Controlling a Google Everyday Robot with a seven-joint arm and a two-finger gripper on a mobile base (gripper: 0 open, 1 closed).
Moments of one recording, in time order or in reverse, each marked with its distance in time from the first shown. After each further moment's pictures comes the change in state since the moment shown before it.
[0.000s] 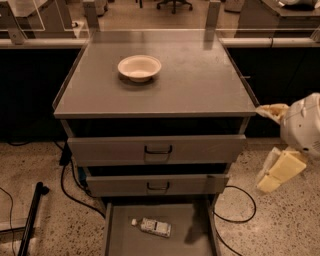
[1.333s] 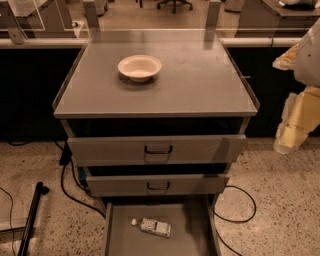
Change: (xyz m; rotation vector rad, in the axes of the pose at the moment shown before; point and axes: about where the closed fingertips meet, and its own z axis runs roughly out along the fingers) arm -0.037 -0.038 -0.081 0.029 0.301 -0.029
